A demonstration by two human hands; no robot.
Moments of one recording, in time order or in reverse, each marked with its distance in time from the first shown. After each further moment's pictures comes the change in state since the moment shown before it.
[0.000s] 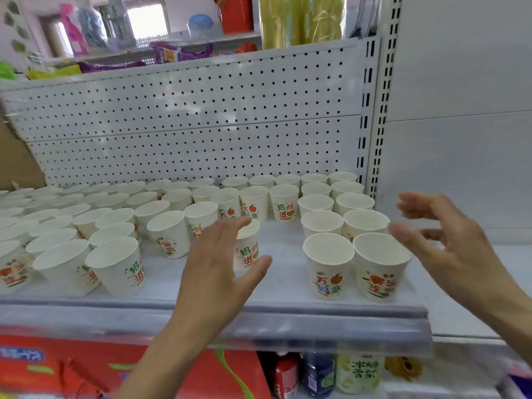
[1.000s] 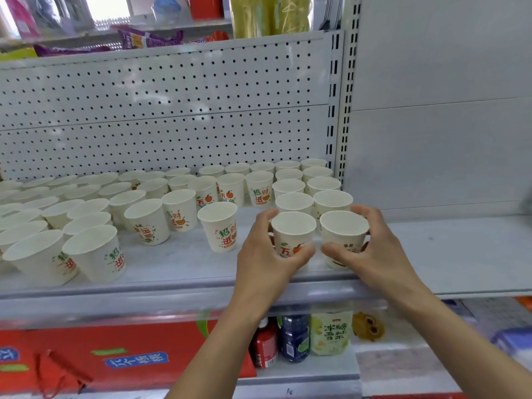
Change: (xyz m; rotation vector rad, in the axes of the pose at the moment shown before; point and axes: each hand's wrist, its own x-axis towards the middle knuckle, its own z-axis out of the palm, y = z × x) left_hand -0.011 0.061 0.057 -0.466 -0.157 -0.244; right_hand -0.034 0.017 0.041 -0.043 0.007 0.163
